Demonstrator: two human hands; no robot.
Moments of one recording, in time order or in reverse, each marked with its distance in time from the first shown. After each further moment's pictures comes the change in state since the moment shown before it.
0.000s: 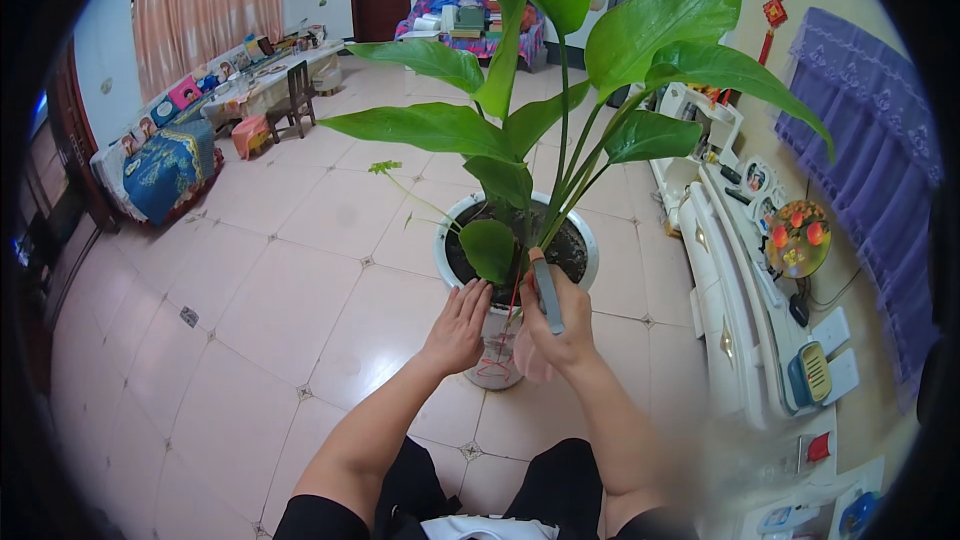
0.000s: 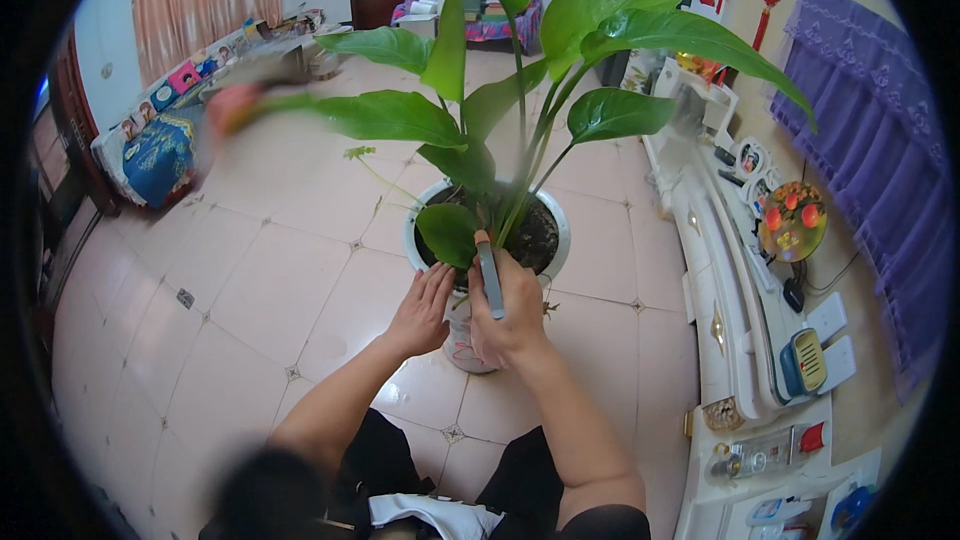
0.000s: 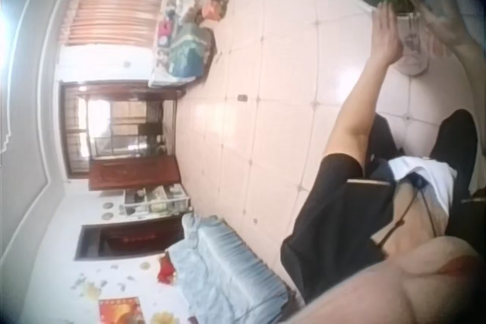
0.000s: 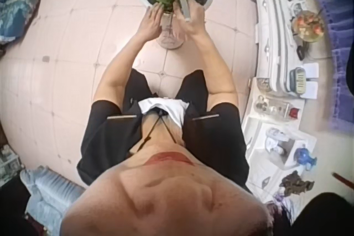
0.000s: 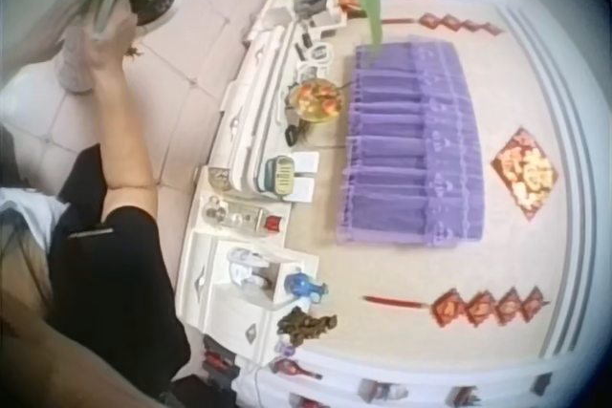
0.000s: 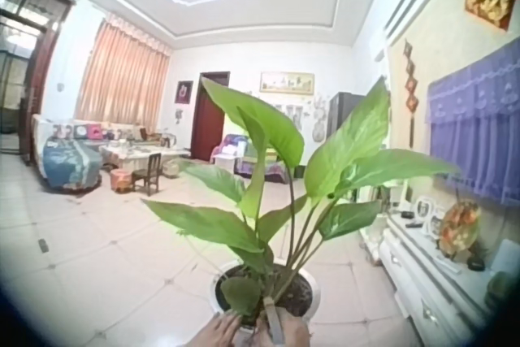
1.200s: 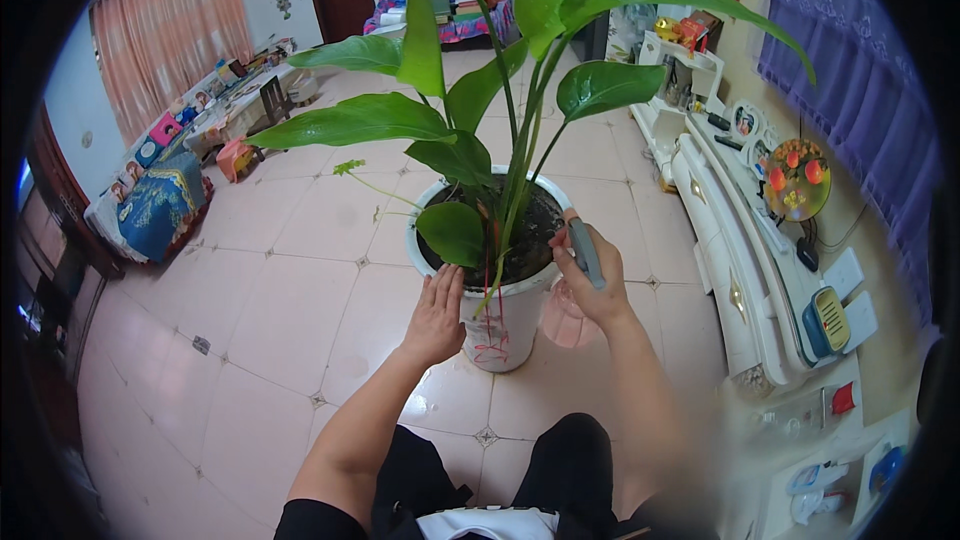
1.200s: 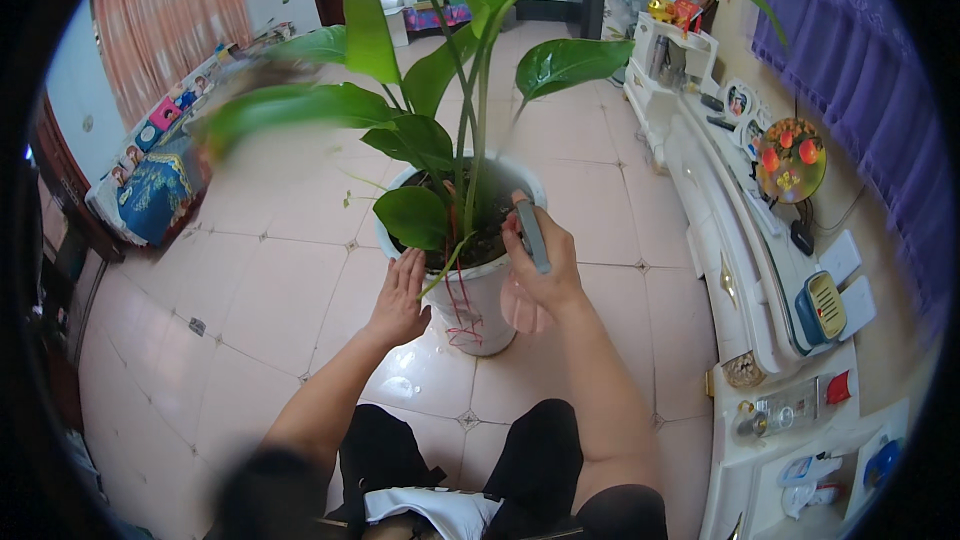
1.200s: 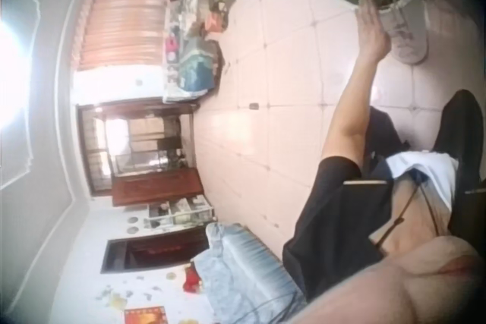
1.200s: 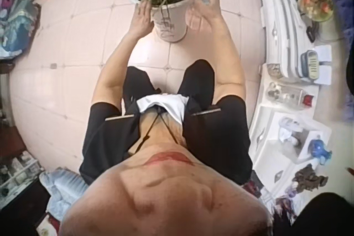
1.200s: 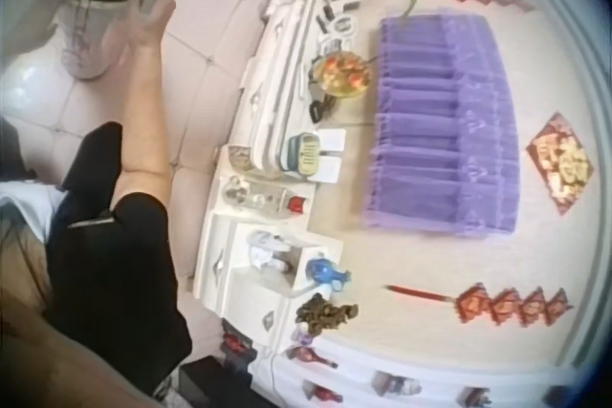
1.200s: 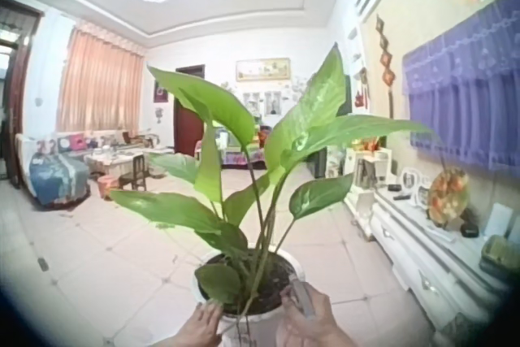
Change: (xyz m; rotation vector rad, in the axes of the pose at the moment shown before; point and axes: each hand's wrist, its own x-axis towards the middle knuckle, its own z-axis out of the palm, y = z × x) left_hand -0.002 -0.004 0.006 0.073 -0.065 0.009; right_hand 0.002 0.062 -0.056 0.172 0.117 0.064
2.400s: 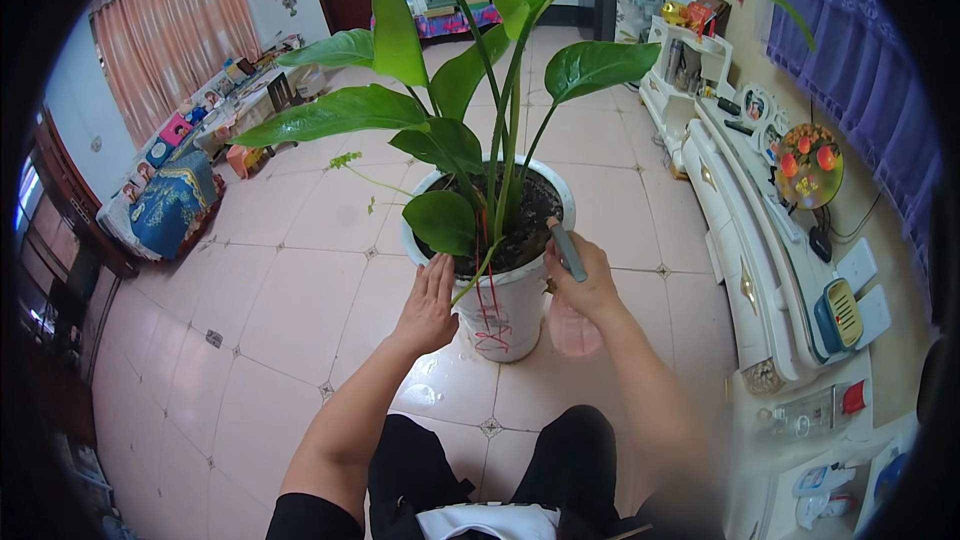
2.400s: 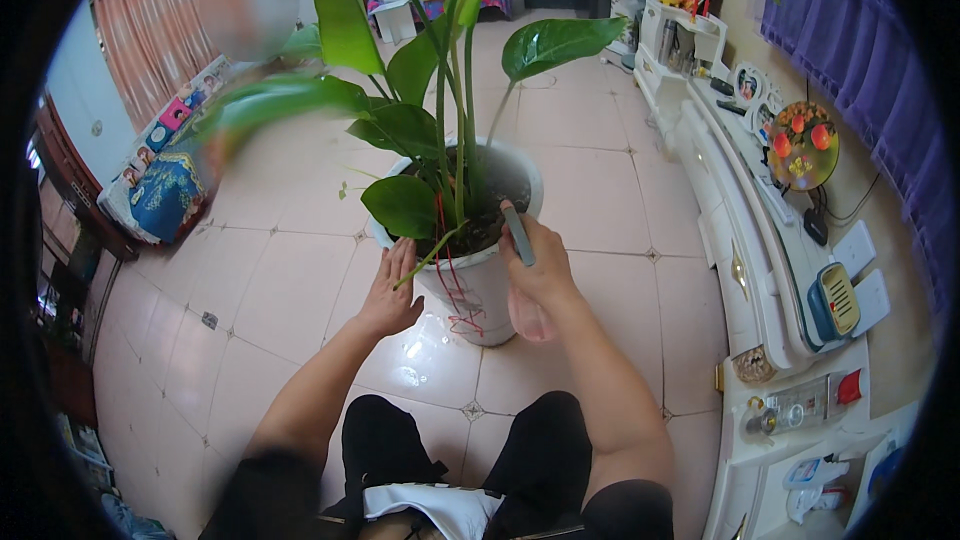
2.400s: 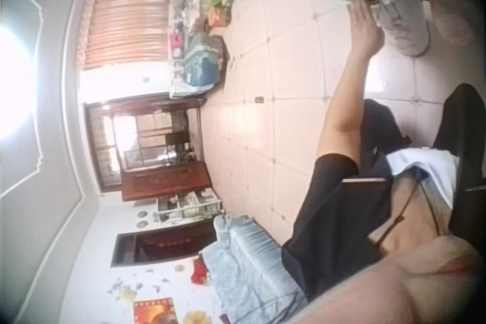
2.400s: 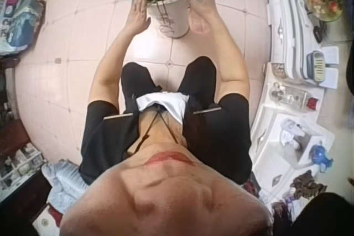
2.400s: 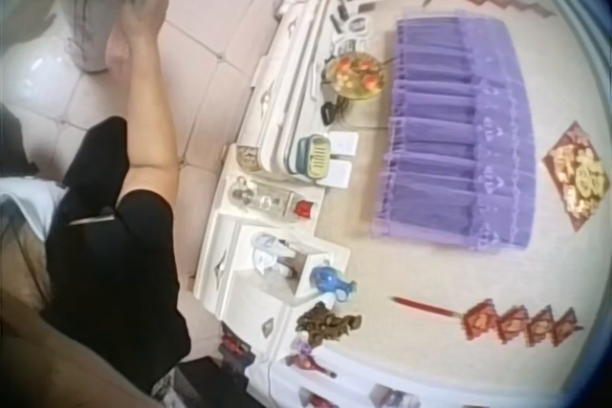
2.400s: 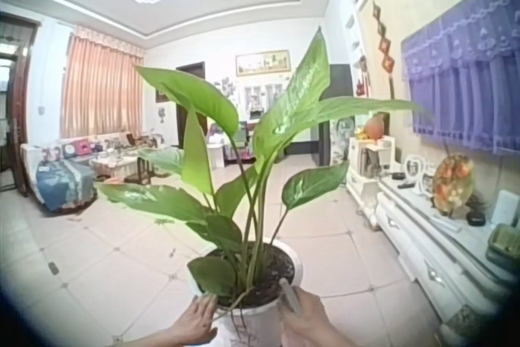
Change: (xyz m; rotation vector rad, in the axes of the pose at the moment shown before) left_hand 0.002 0.008 -0.010 -0.008 -0.067 -0.029; right_hand -0.012 0.036 -0.009 -0.173 -0.134 0.222
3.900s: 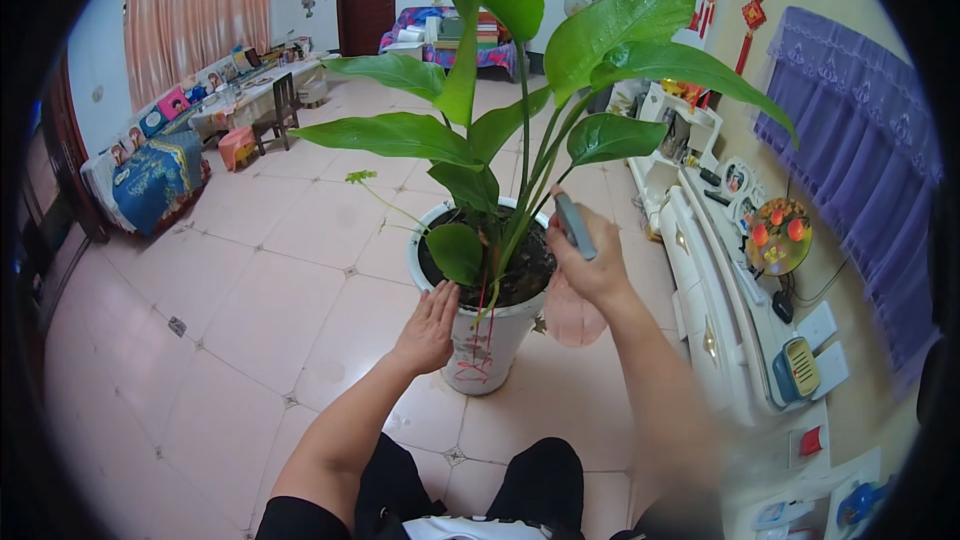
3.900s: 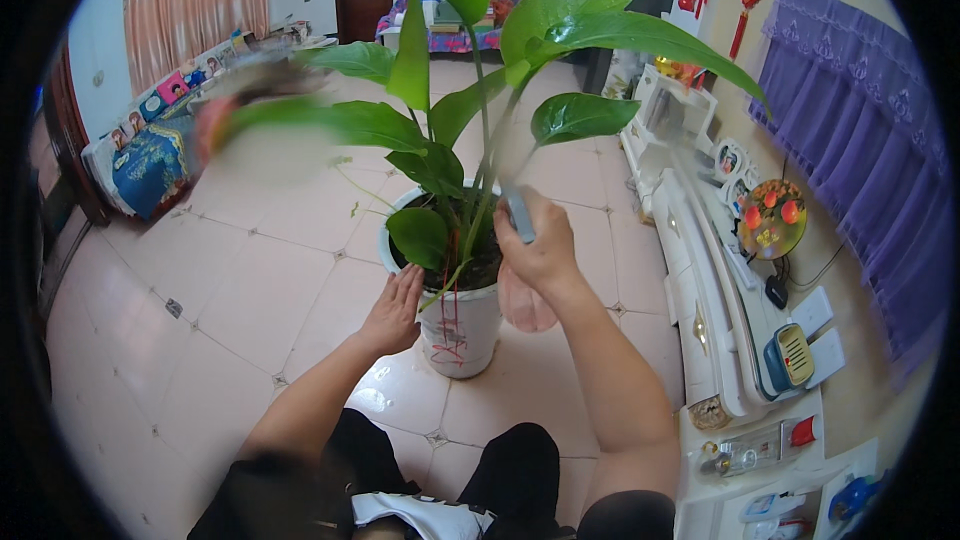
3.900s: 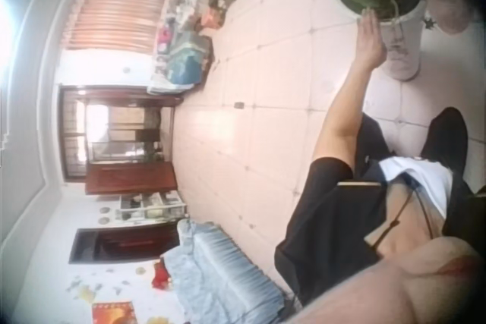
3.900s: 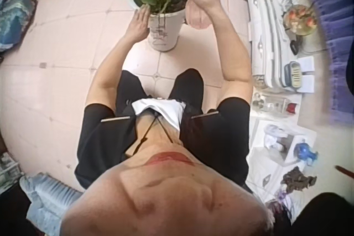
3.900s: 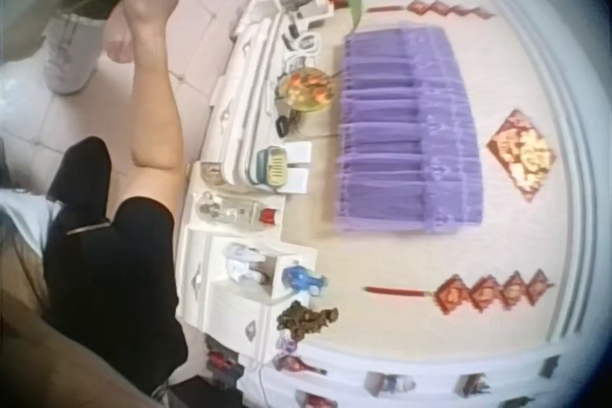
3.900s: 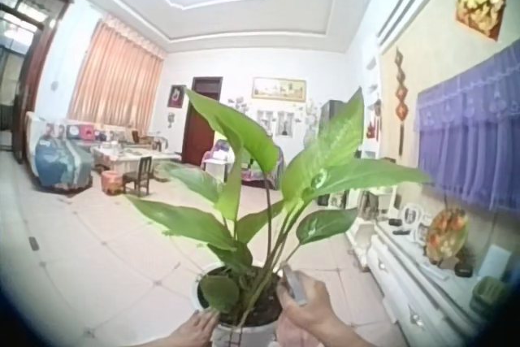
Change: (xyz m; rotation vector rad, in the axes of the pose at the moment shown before) left_hand 0.001 -0.002 0.000 -0.012 0.037 0.021; right_hand 0.046 -0.107 -0.027 -0.105 0.065 -0.397
